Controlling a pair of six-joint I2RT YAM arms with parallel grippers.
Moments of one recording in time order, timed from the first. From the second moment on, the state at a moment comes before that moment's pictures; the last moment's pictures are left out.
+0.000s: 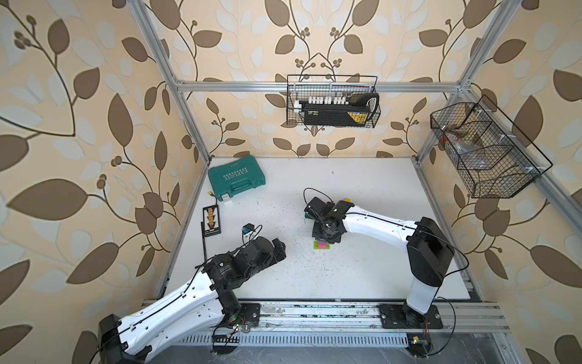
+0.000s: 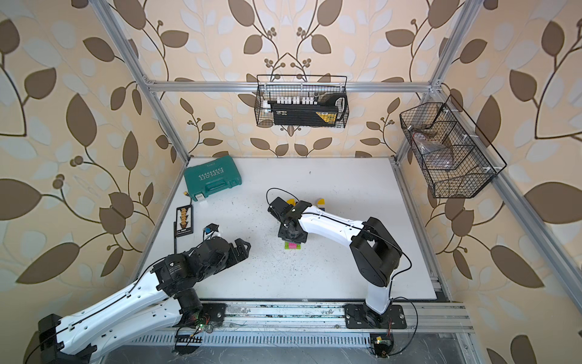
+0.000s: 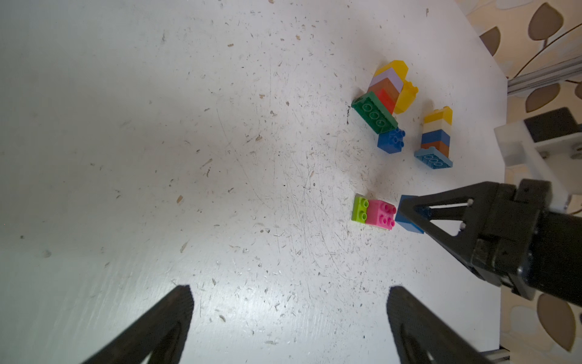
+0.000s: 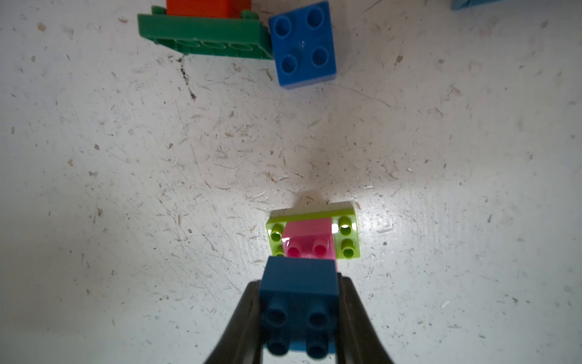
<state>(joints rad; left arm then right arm) -0.92 0.69 0.58 -0.75 -0.27 -1.19 0.84 1.83 1.36 -0.88 0.12 1.08</state>
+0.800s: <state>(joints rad) -0.92 0.62 0.56 -0.78 -0.27 -1.23 0.83 1.92 1.41 -0.92 0.10 1.04</state>
